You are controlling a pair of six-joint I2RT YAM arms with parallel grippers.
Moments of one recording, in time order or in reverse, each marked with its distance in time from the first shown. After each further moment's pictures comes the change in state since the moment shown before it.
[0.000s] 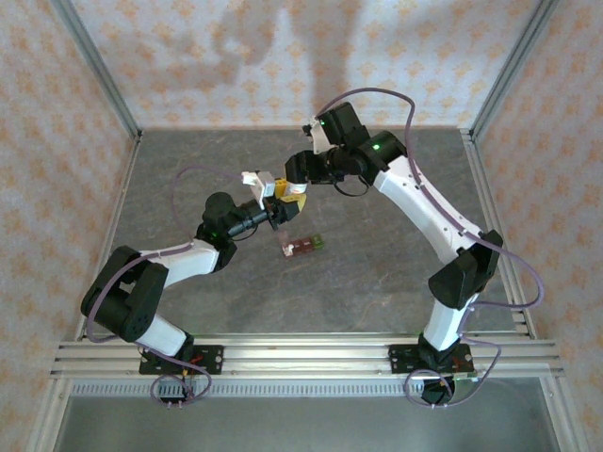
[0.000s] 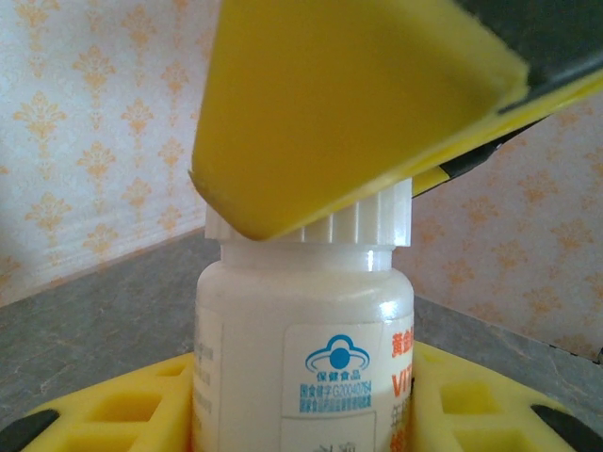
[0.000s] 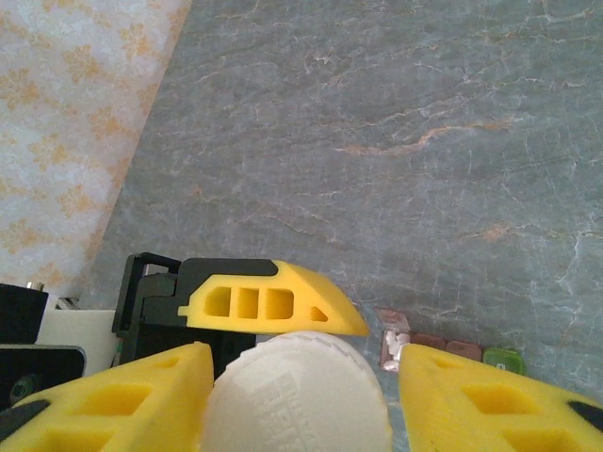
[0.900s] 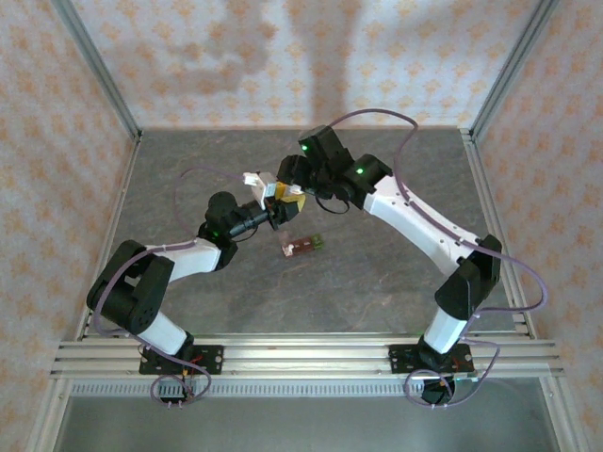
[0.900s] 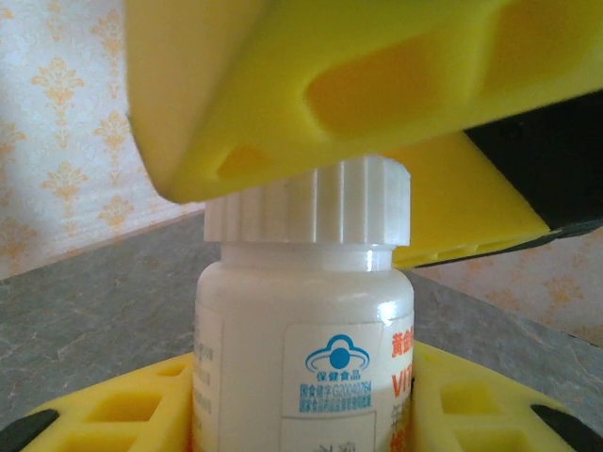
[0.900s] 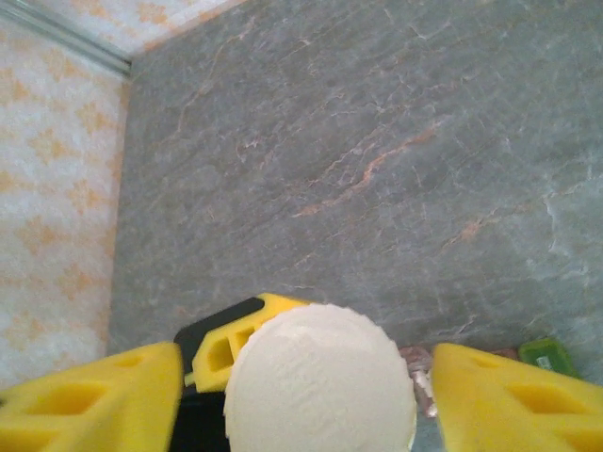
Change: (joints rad) left arm 0.013 0.048 0.000 -0.002 -0.019 0.008; right arm 0.124 -0.072 -0.188 0.193 0.368 0.436
